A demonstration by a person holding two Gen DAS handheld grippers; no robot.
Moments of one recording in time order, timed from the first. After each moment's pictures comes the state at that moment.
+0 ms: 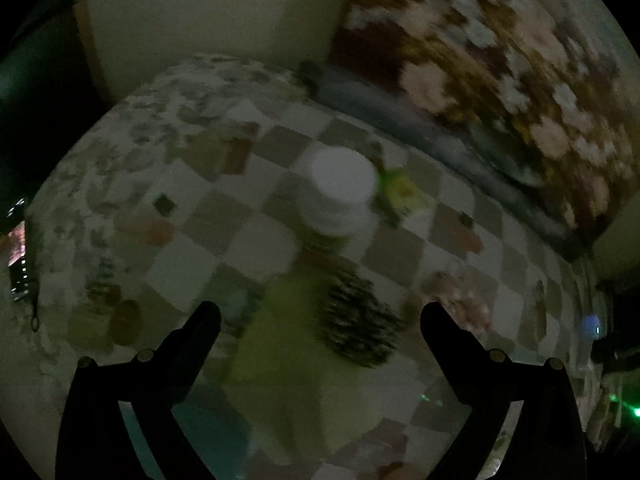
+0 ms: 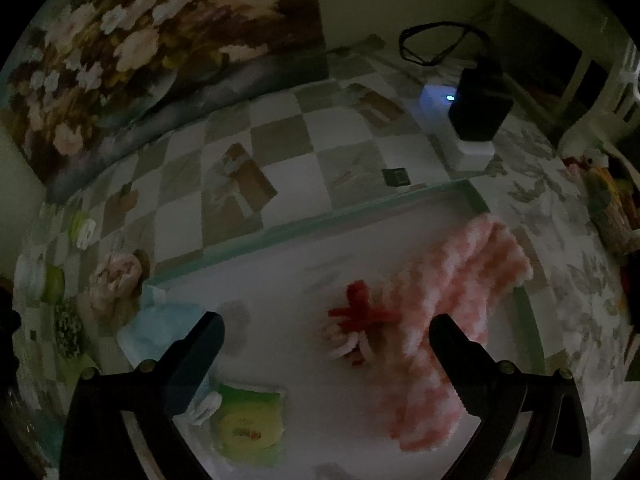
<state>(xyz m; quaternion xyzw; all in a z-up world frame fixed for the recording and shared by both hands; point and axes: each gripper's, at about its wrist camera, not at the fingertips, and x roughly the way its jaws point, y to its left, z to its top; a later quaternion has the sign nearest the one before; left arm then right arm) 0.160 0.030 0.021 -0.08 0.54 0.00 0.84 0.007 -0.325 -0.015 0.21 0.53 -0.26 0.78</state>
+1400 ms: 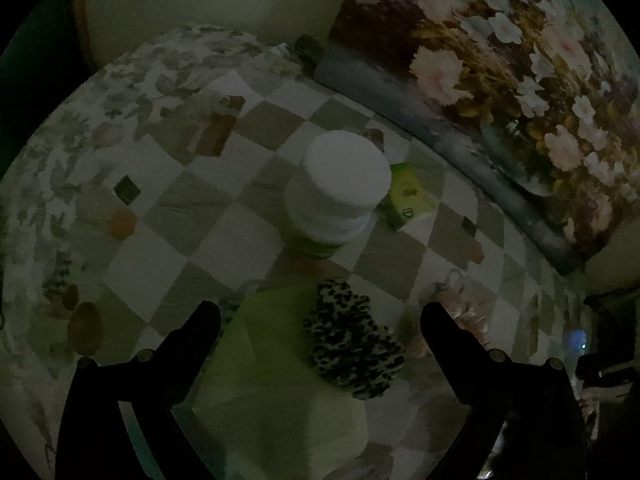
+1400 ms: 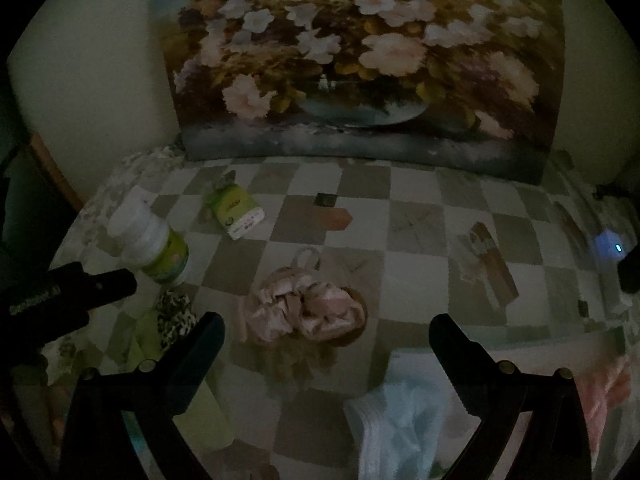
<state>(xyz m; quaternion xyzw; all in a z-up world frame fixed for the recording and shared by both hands) 0.190 0.025 -0.014 -0.12 0.56 -0.03 0.82 0.118 -0.181 -0.012 0.10 0.46 -0.07 0.88</state>
